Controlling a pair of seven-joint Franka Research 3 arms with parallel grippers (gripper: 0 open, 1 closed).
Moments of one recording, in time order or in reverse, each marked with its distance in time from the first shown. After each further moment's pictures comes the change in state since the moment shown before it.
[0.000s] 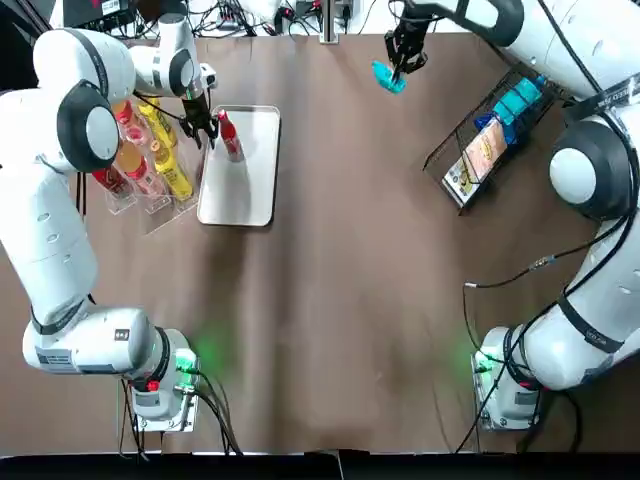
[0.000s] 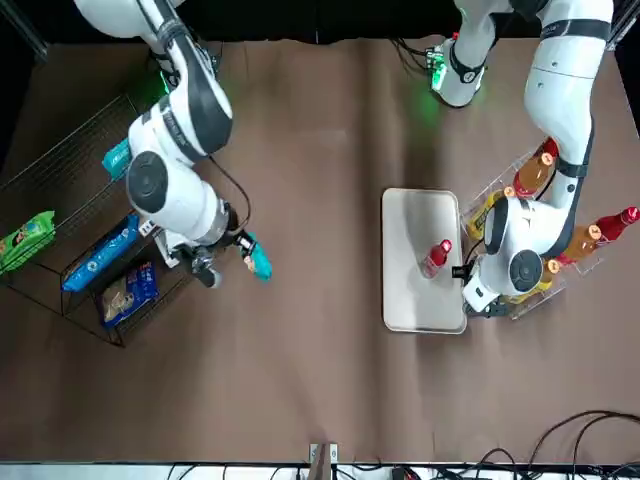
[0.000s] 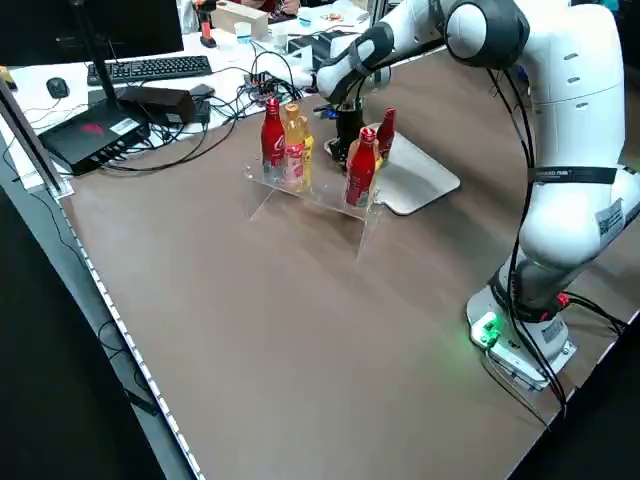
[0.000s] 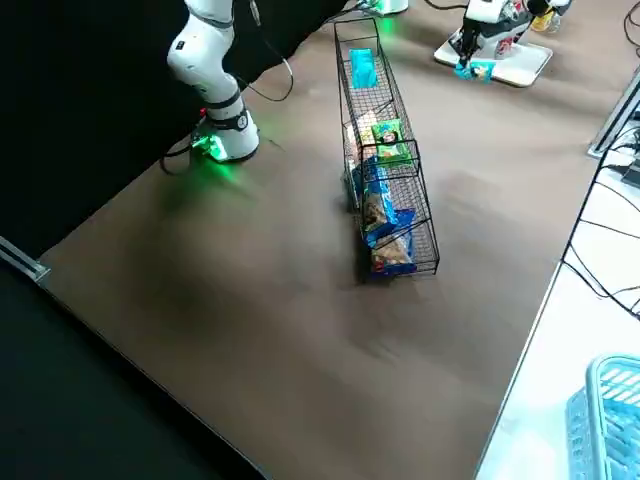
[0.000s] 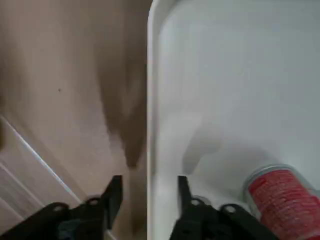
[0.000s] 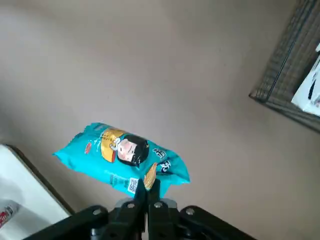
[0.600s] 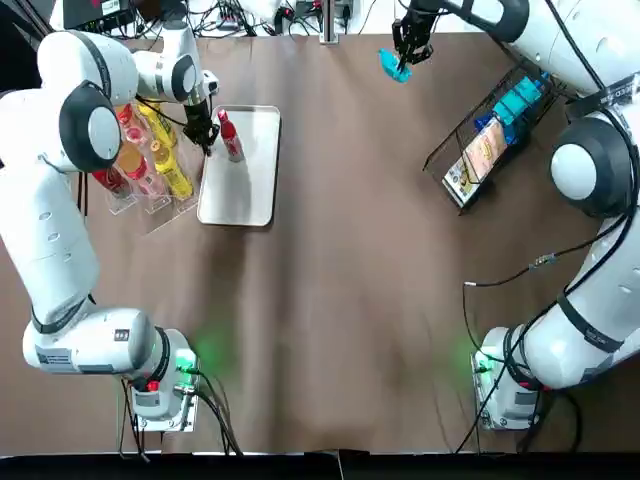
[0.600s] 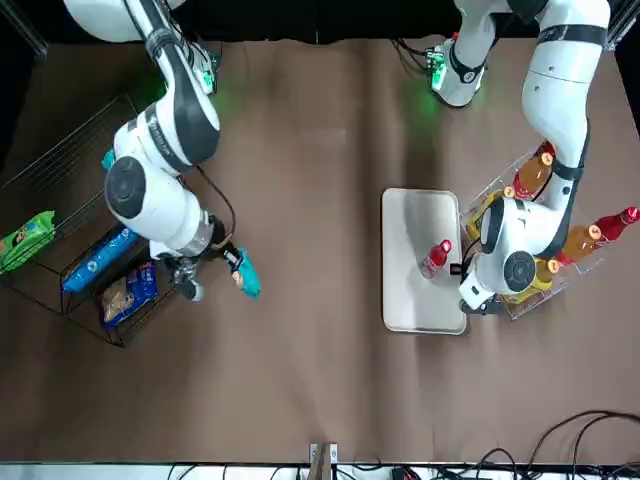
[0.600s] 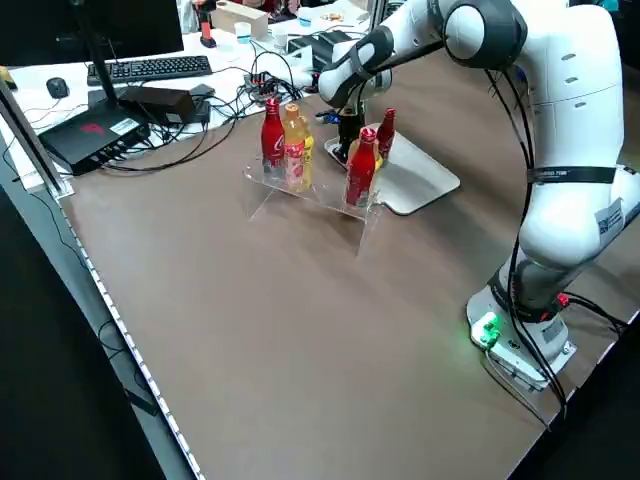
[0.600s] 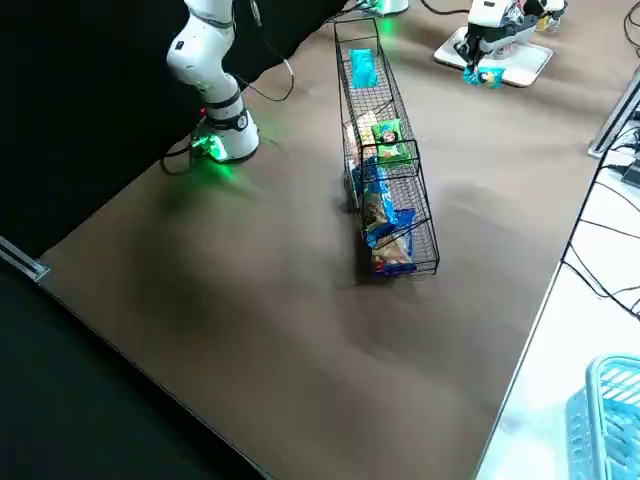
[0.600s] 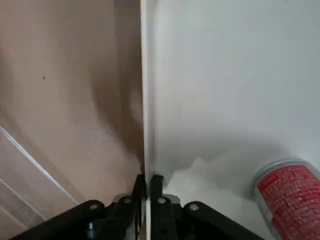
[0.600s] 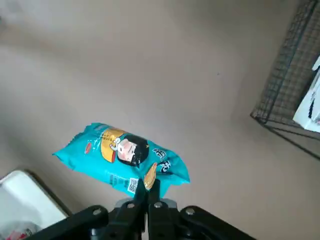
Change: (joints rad) left arm -0.005 0.011 -0.003 -0.010 0.012 -0.002 -0.002; right arm -0.037 0.000 -0.019 -0.001 -0.001 0.058 0.008
